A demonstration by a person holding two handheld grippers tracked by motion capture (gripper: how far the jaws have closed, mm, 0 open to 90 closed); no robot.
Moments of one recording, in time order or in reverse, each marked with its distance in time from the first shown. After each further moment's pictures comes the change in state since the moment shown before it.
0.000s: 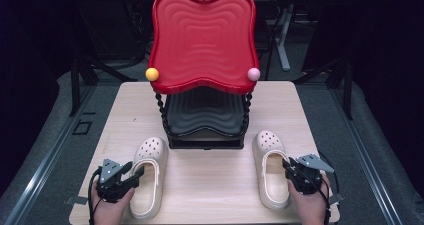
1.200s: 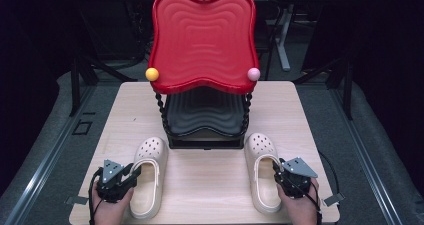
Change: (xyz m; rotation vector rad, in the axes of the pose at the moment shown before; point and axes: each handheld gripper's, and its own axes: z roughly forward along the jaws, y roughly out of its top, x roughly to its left) left arm -0.002 -0.001 0.000 0.032 0.047 0.012; right arm 0.030 -0.002 0.002 -0.025 -0.035 -0.157
